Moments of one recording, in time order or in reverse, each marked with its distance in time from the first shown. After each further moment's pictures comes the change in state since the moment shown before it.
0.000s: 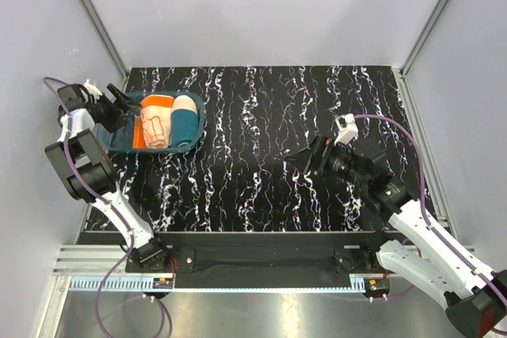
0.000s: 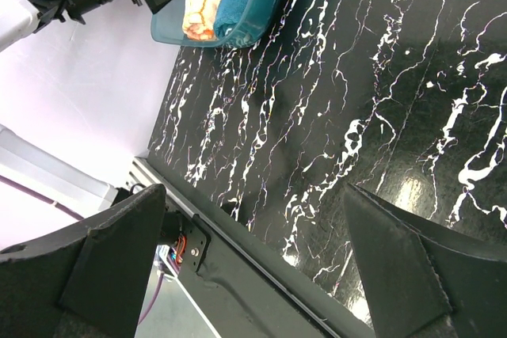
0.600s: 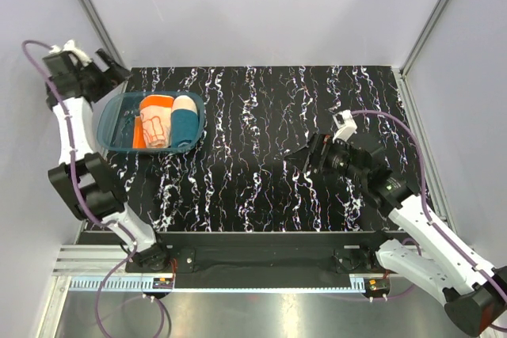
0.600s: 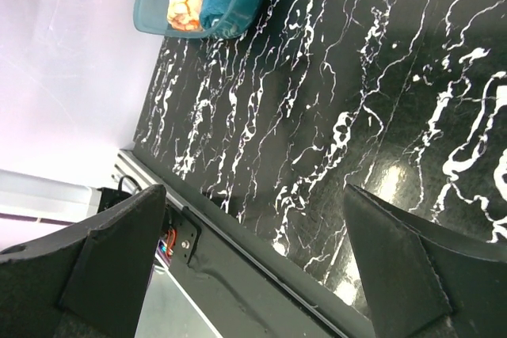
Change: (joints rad) left arm -0.067 -0.241 0.140 -0.045 -0.191 -0.052; right arm 0.000 0.031 0.057 -0.086 0.003 -0.031
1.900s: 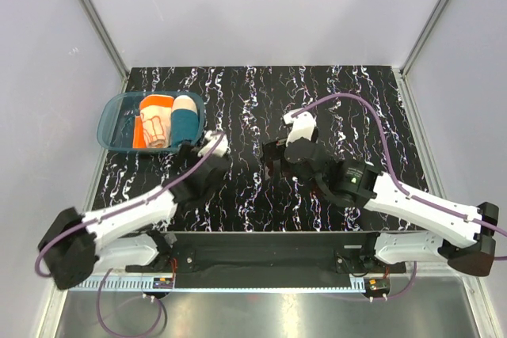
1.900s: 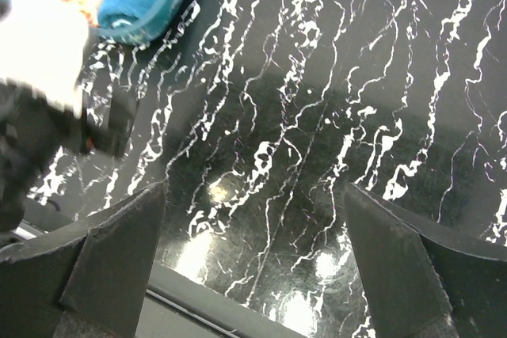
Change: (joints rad) left arm -1.337 -0.565 -0.958 0.184 -1.471 0.291; right arm 0.569 0.344 0.430 -0.296 0.828 -0.217
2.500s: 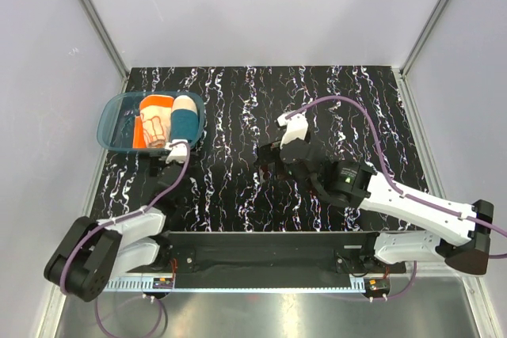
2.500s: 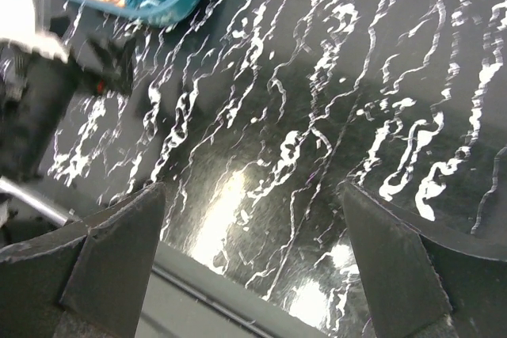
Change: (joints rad) left arm 0.393 -0.069 -0.533 0.975 0.282 0.237; right arm 0.000 0.014 -0.013 0.040 -0.074 0.021
